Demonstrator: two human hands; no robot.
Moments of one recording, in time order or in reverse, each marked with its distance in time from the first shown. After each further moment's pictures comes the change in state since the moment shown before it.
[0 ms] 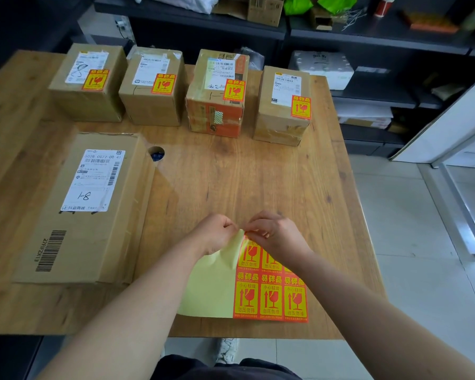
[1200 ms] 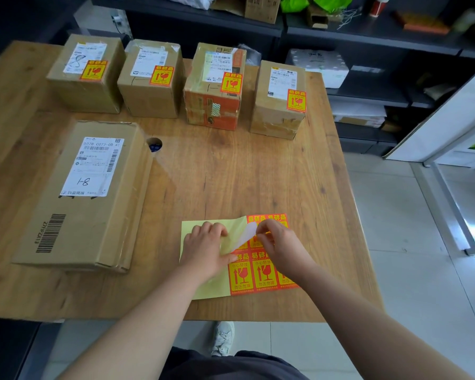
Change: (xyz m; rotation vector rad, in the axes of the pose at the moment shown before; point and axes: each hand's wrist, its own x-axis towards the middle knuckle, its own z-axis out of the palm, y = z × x) left_hand -0.020 -0.059 0.048 0.555 0.314 0.181; right_hand -0.044 0.012 0.015 0.087 -0.054 0.293
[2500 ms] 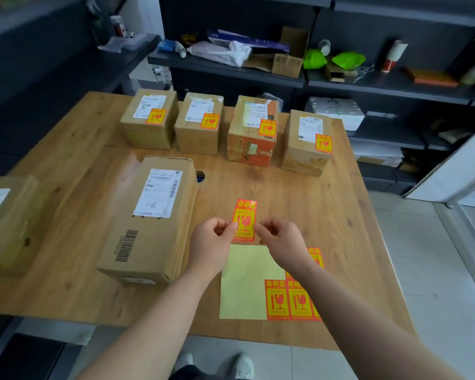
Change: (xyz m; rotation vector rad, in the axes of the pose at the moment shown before) left_hand -0.031 -0.015 -0.116 -0.851 0.389 -0.203; right_hand 0.032 -0.122 0.006 0.300 0.145 0.111
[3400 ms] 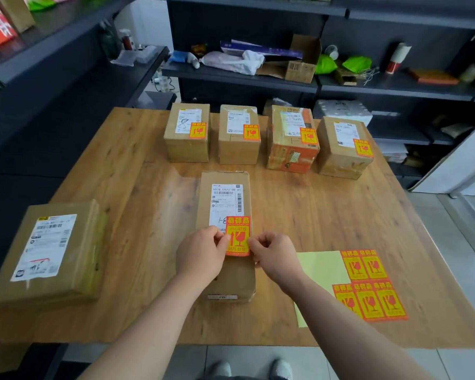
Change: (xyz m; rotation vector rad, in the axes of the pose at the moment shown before) left_hand 0.052 -0.044 -0.165 0.669 -0.048 0.183; right_hand -0.012 -0.096 0.152 0.091 0.051 0.219
